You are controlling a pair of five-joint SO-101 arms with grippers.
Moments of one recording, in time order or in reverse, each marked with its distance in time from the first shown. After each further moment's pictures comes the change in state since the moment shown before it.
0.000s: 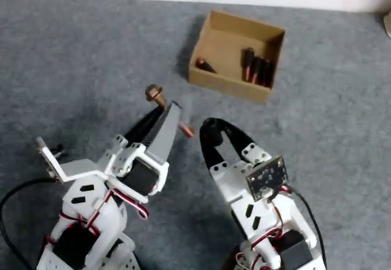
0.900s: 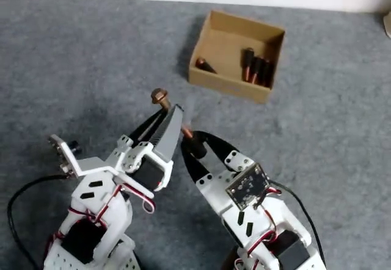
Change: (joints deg) left arm -0.1 -0.7 6.2 -0.1 -2.6; right arm -8.4 0.0 -0.1 2.1 3.4
